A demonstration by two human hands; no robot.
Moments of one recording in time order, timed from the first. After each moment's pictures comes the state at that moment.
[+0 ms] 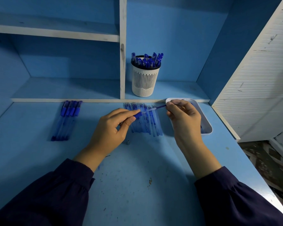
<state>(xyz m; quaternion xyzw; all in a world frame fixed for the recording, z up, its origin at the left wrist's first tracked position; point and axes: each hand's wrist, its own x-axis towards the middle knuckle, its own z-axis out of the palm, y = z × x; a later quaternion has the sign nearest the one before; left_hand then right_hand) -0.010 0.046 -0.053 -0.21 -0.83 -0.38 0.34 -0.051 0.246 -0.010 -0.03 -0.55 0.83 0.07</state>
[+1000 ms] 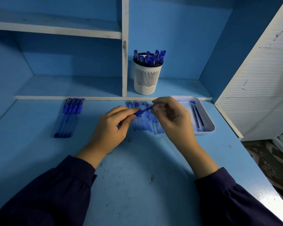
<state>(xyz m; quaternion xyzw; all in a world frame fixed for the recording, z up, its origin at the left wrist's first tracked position) -0.007 0.045 -0.052 -0.21 -0.83 -0.36 0.36 -0.038 0.238 -0.017 0.26 -0.74 0.61 0.13</state>
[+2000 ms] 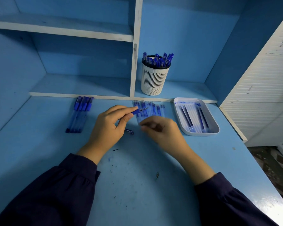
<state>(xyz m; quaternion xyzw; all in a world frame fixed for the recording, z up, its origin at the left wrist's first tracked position) 0.010 0.027 -0.048 -0.17 -0.84 -0.36 0.37 -0.018 0.219 -0.030 0.26 -0.82 0.52 -0.02</state>
